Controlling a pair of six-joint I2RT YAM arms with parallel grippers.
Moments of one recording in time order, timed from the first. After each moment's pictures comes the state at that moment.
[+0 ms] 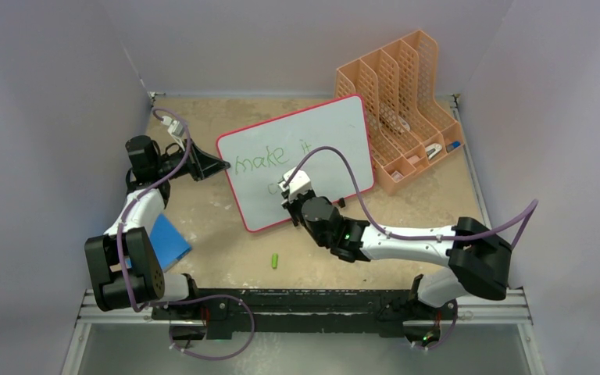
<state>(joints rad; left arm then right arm) 0.24 1.35 0.76 0.29 1.27 -0.33 1.14 1.45 0.80 0.41 0.58 -0.02</state>
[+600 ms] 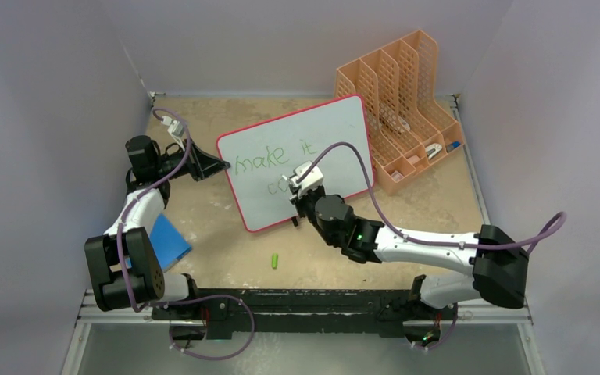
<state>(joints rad) 0.24 1.35 0.76 0.29 1.27 -0.33 1.14 1.33 0.80 0.39 0.58 -0.02</state>
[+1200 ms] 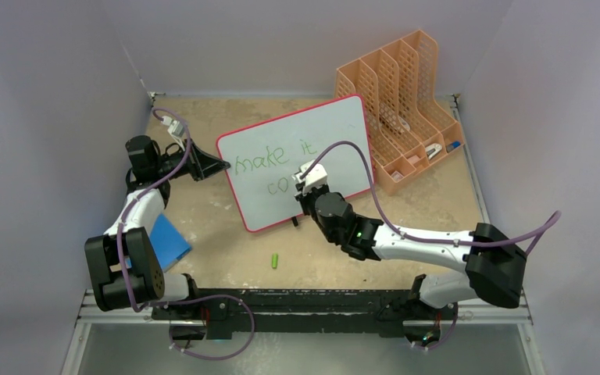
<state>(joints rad) 0.24 1.35 0.75 0.29 1.27 -0.33 1.10 1.35 0.76 0.39 0.61 0.02</state>
